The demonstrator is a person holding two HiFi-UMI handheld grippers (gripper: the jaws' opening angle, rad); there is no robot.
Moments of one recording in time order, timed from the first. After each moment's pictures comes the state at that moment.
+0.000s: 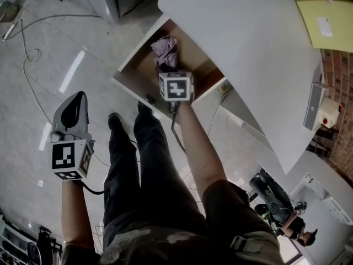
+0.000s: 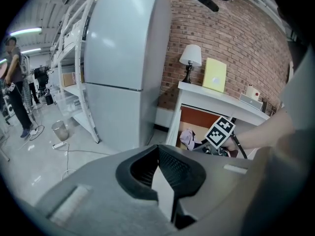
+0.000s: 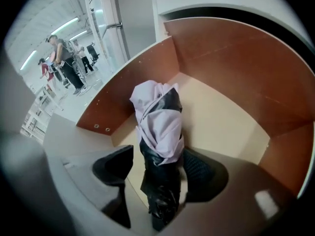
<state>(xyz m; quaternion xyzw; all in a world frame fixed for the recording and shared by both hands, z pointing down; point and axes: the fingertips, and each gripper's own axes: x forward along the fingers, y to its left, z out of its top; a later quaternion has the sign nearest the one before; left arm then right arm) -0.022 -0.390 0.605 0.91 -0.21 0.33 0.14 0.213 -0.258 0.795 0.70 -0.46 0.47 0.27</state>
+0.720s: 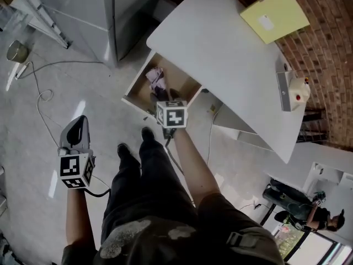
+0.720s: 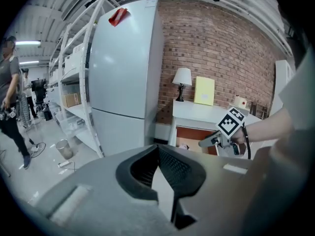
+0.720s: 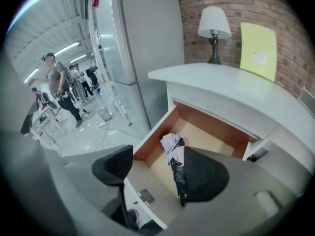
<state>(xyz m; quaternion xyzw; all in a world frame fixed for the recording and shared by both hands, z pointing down) -0.091 -0.397 0.485 0.94 -0.20 0.27 0.08 0.156 -0.257 0.617 0.77 -0.46 0.41 0.17</state>
